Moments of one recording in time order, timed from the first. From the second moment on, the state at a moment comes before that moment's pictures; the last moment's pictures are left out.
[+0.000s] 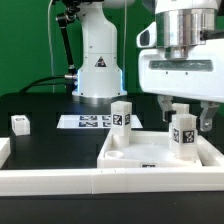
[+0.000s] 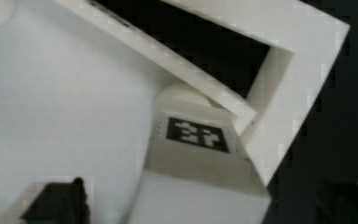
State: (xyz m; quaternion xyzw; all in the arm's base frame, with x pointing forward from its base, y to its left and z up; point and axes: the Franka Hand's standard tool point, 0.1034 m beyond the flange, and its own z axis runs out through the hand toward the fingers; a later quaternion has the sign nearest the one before) arm 0.620 0.093 0.085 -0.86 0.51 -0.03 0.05
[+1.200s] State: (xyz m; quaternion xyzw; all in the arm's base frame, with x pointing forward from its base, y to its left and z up) arm 0.621 0.088 0.080 -1.00 0.03 -0.08 0.00
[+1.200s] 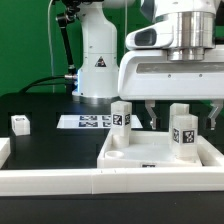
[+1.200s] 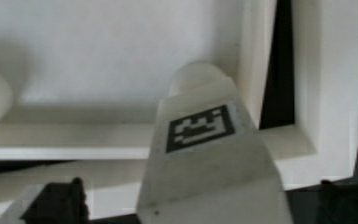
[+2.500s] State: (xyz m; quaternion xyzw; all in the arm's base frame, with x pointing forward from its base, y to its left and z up) arm 0.620 0.093 0.080 -0.95 0.31 -0.06 0.03
